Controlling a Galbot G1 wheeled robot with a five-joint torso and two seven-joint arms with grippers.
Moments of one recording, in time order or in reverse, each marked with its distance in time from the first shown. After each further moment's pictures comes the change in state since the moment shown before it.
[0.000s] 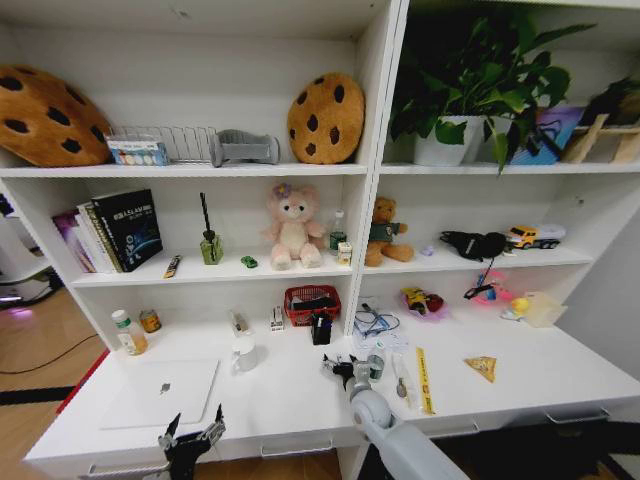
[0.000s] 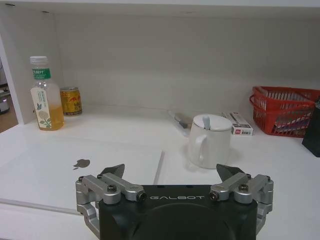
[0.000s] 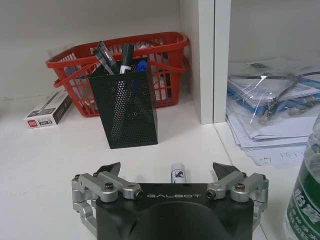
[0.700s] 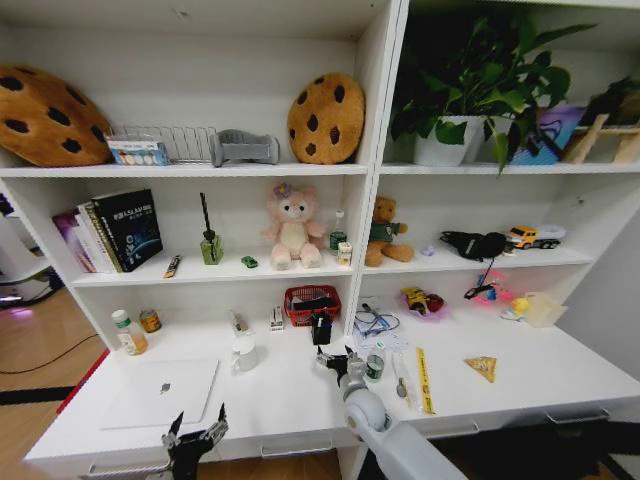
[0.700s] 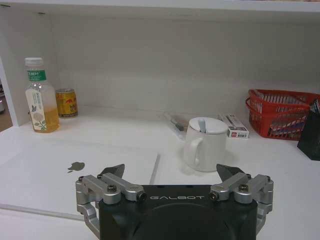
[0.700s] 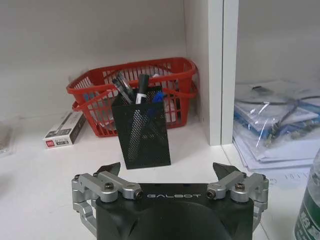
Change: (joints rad) left arm -0.009 0.003 0.009 -0.001 -0.002 -0.001 0.002; right arm -0.019 -0.005 -0.016 0.102 -0.011 0.005 0.072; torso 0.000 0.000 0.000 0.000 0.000
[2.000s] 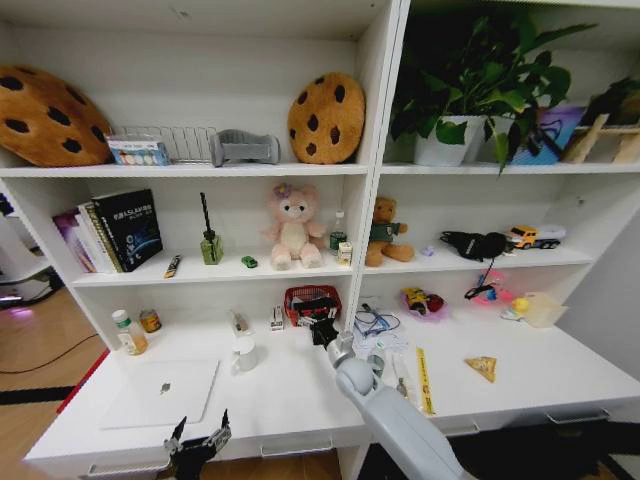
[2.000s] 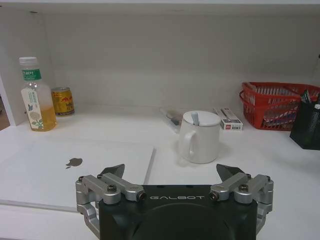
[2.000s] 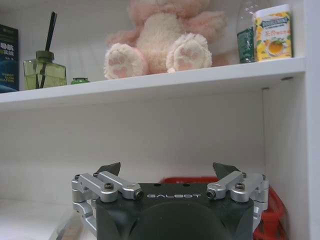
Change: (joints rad) left arm 0.039 -0.016 0.015 -0.017 0.049 -0.003 0.013; right arm 0.082 0.009 -0.029 0.064 -0.222 0.210 -0.227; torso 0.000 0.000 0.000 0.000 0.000
